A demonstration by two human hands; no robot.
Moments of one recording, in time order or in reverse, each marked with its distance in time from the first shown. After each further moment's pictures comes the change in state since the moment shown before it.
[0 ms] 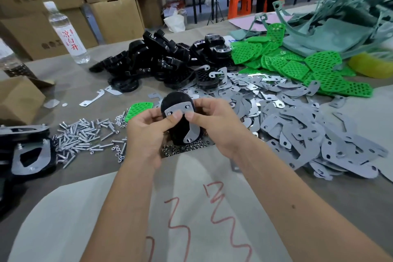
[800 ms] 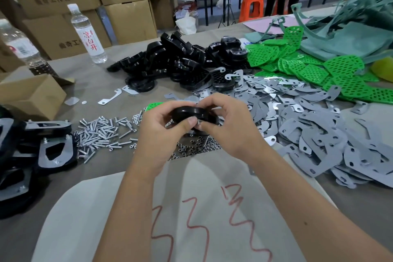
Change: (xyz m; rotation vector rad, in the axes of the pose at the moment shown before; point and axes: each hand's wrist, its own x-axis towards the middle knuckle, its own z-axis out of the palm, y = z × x) left_hand -0.001 0.011 -0.026 0.326 -0.276 0.434; right_hand -0.004 -0.006 0.008 -0.433 0.024 -0.376
